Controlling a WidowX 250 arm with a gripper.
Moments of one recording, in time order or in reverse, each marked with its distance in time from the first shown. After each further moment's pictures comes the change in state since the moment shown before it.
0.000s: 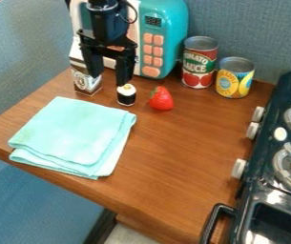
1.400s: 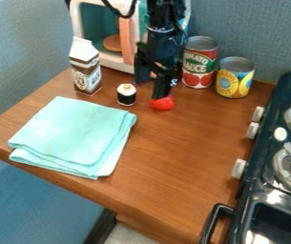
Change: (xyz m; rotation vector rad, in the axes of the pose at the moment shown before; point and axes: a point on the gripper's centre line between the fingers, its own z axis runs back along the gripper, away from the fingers) arm 0.057 -0.041 -0.045 0.063 0.114 -0.406
